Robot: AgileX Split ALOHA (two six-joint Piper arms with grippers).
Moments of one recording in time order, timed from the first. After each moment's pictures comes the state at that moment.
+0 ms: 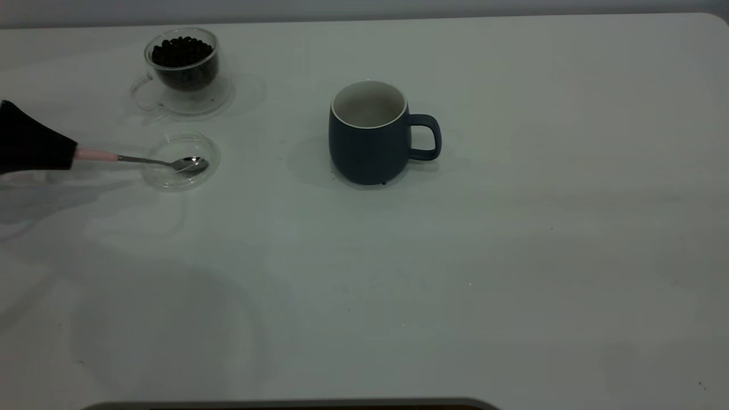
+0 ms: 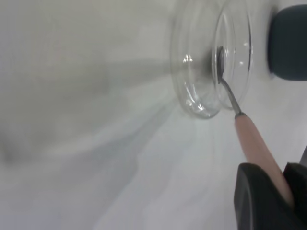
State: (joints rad) left arm 0.50 2.55 -1.47 -1.03 1.10 1.19; right arm -0.01 0.03 -0.47 0.03 1.13 -0.07
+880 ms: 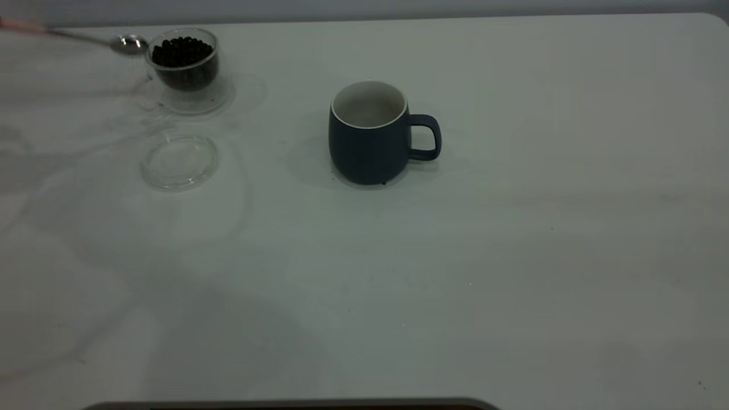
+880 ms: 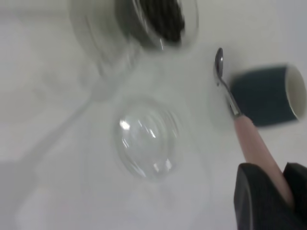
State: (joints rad) left arm 0.49 2.21 -1.47 -1.03 1.06 1.16; right arm -0.01 0.03 -0.47 0.03 1.13 -0.07
